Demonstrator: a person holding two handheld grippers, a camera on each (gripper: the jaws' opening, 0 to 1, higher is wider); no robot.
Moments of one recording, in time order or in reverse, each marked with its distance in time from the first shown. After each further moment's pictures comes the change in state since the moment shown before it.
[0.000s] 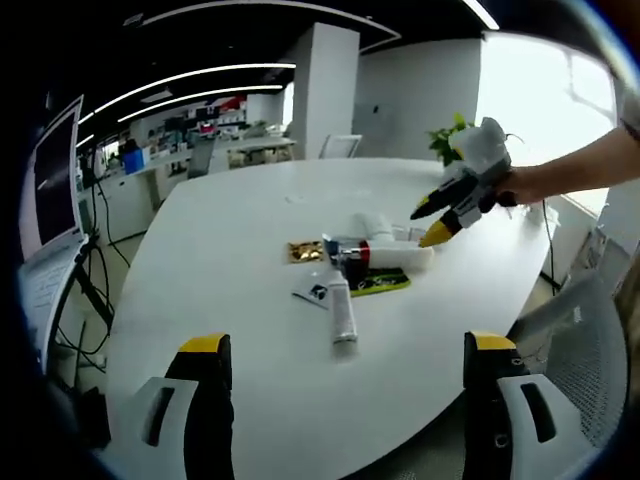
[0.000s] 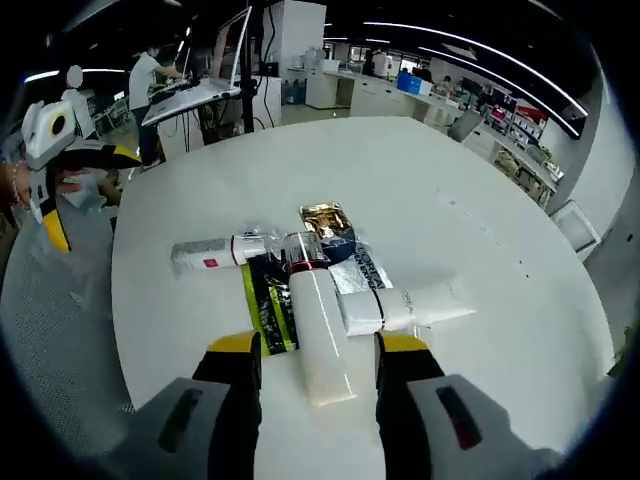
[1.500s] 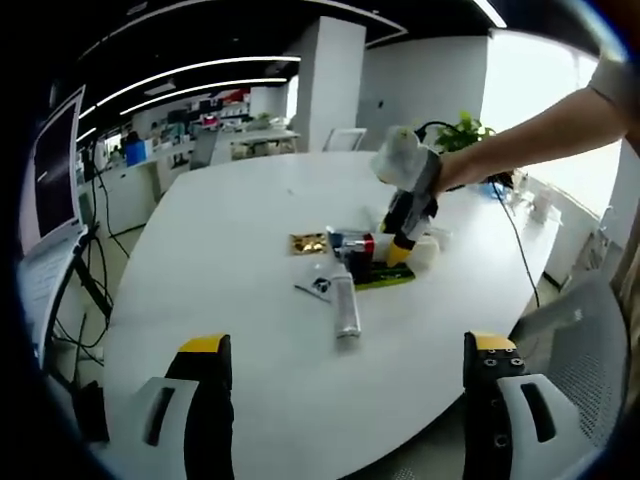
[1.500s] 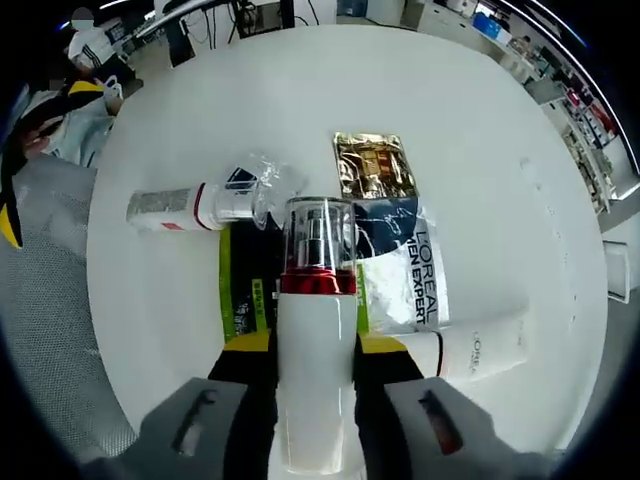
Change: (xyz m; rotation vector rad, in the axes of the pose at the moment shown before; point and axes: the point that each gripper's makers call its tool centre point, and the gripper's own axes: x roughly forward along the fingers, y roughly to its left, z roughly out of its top) left arm 0.006 0.002 -0.004 -0.012 0.028 0.005; right arm 0.077 0.008 -0.019 -0.157 0.395 0.164
